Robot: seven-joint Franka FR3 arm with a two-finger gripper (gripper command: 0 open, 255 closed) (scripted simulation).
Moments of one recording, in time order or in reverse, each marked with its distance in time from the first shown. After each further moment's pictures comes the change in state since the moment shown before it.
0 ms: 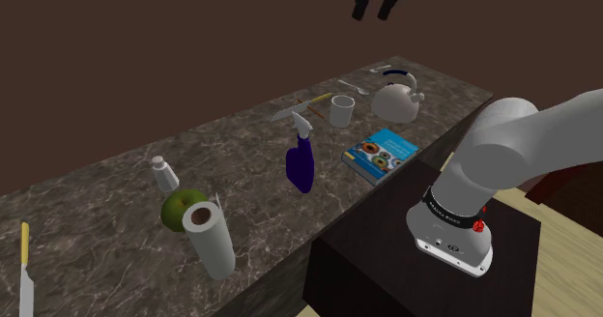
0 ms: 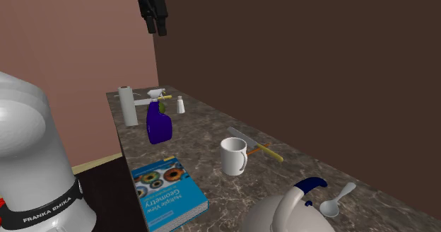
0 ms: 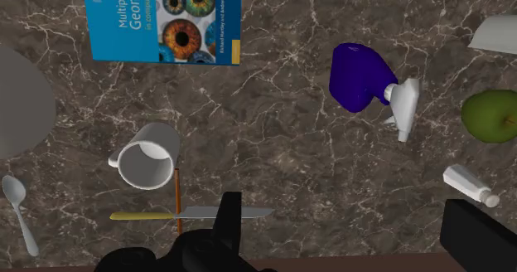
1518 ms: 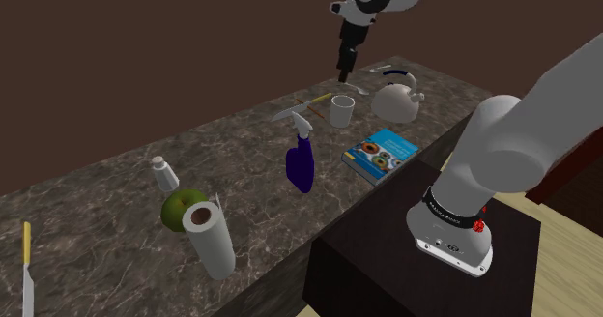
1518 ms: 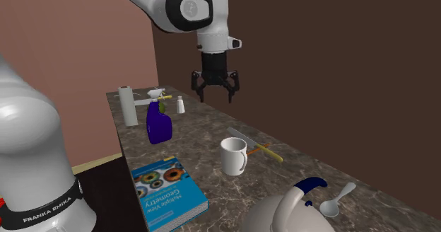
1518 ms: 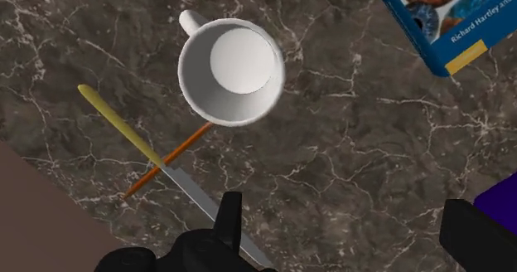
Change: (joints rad) arm 0.185 0.463 -0.422 -0.149 -0.173 0.559 -0.999
